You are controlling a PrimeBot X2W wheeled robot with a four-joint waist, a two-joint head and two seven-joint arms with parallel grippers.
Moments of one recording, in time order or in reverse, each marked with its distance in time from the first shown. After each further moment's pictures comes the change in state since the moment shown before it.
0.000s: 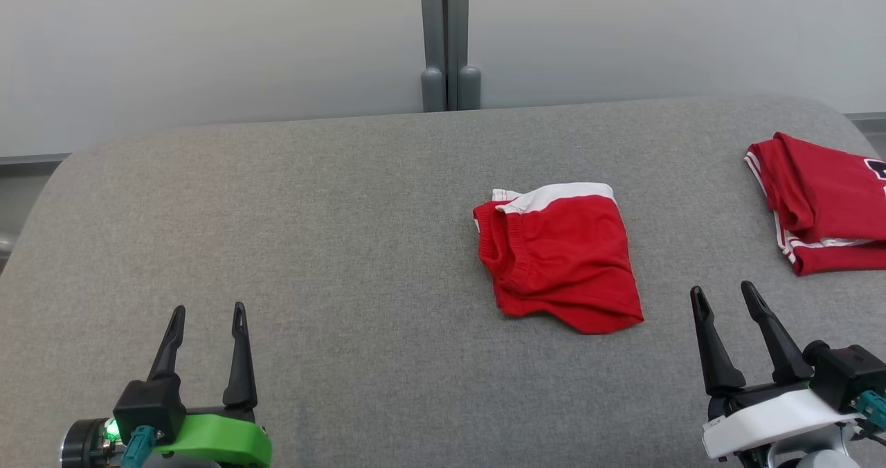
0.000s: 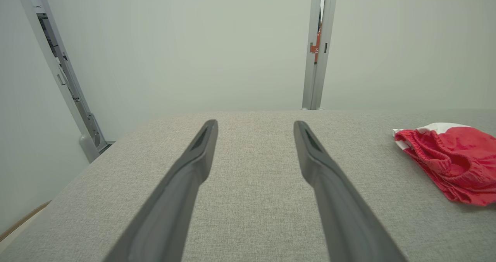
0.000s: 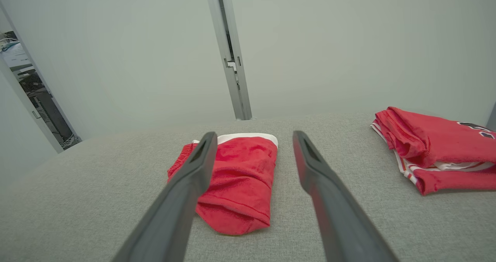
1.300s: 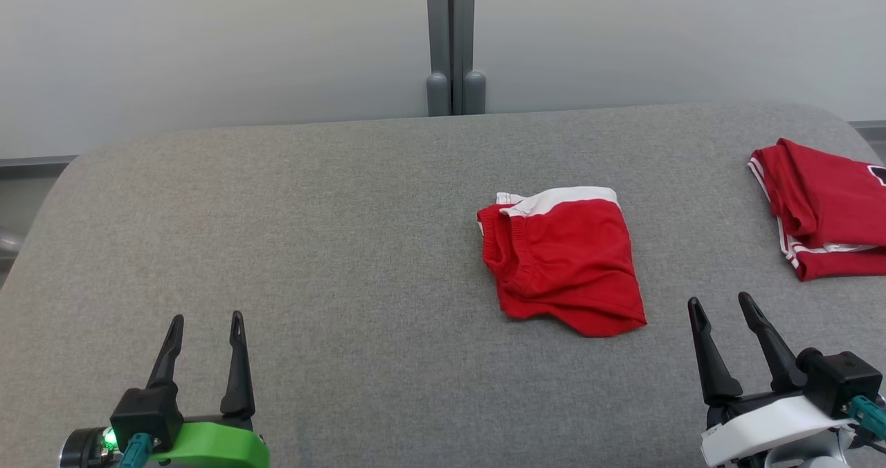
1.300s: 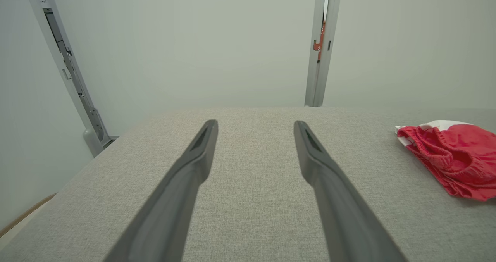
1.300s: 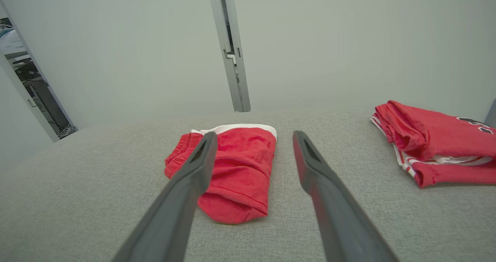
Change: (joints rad) left arm 0.018 0.003 0.009 0.003 -0.007 -0.011 0.000; right arm 0.006 0.002 -0.001 0.033 -0.025 0.000 0.000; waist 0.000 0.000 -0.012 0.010
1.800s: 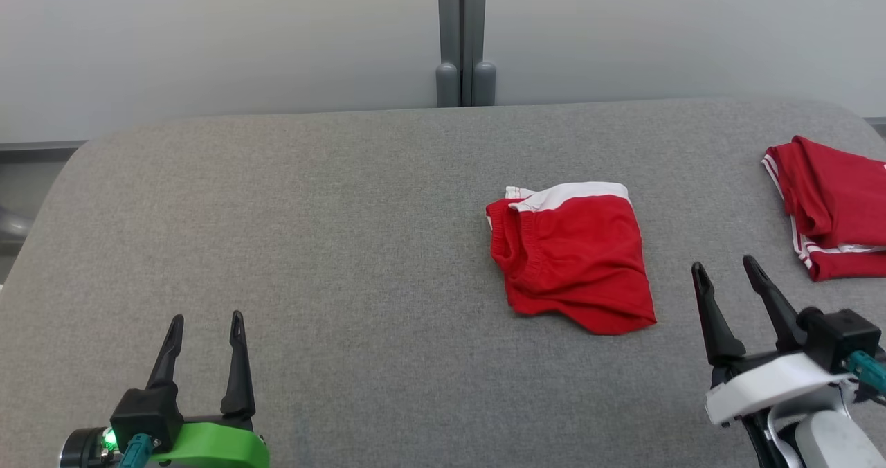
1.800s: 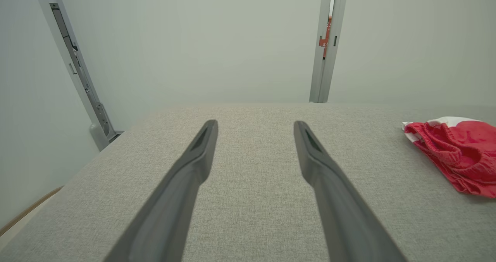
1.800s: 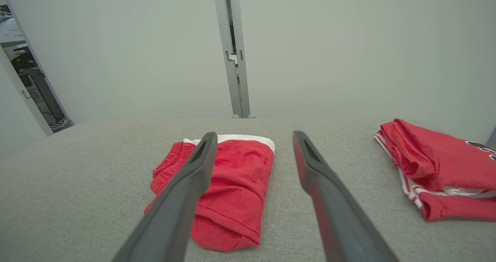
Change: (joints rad) left arm 0.003 -0.001 0.001 -0.006 0.000 0.000 0.000; right arm -0.099 -0.042 0.014 0.073 -0.001 0.000 0.000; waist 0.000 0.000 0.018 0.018
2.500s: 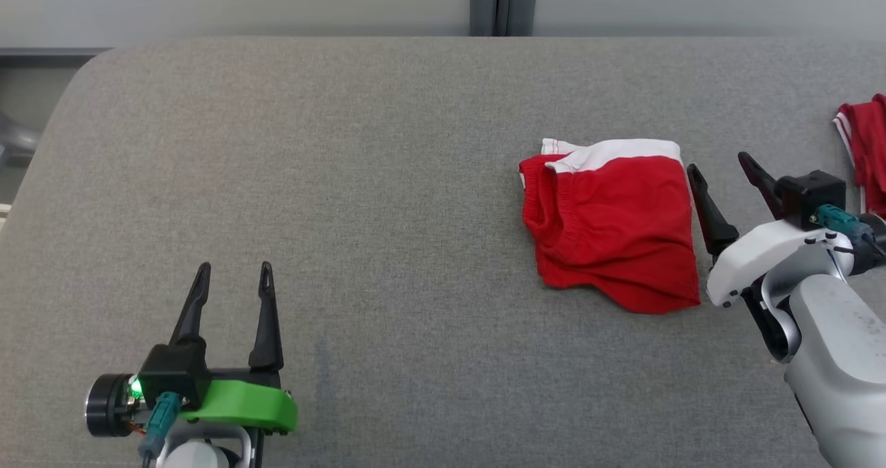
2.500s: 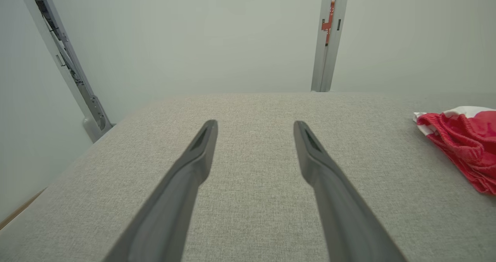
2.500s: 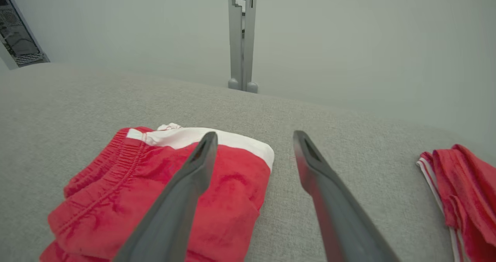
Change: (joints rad) left arm -0.087 -0.015 -0.070 -0.021 0.012 0.028 0.000; right arm -0.476 -0.095 0.147 0.442 -0.019 0.000 0.042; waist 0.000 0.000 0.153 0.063
